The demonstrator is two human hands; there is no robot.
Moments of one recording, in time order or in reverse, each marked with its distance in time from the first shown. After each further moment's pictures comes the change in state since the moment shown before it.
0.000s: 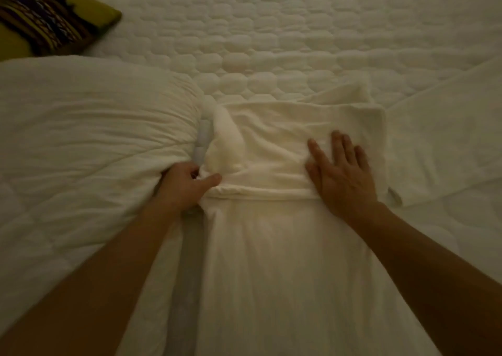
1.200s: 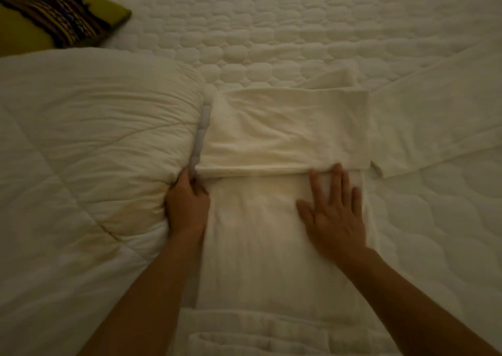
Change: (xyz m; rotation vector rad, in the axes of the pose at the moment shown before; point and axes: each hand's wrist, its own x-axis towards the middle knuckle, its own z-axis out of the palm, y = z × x) left_hand -0.069 -0.046 0.048 0.101 0.513 0.070; right_hand -0.131 -0.019 -0.009 0.177 -0.180 0.144
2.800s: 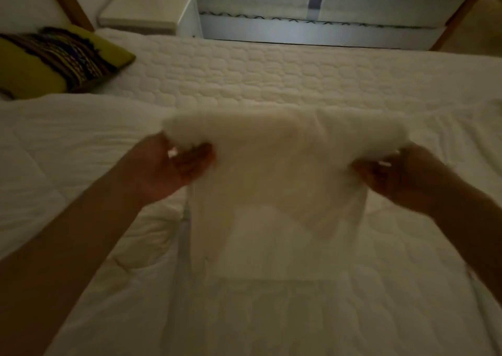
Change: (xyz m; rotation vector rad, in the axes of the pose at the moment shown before) left_hand 0.085 0.156 -0.182 -1.103 -0.636 -0.629; right_hand 0.064 0.024 -0.282 1.516 -0.178 0.514
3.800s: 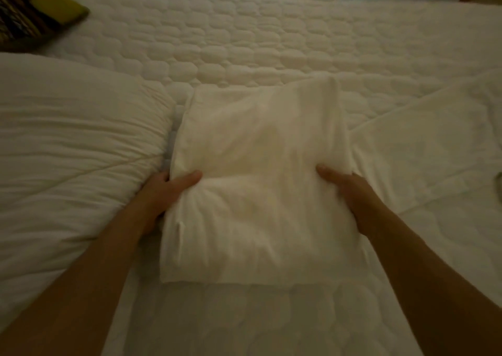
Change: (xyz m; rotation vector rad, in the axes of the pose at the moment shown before) left_hand 0.143 -0.131 -0.022 0.608 0.084 0.023; right_hand 0.138 0.141 0.014 -0.305 0.150 0.040
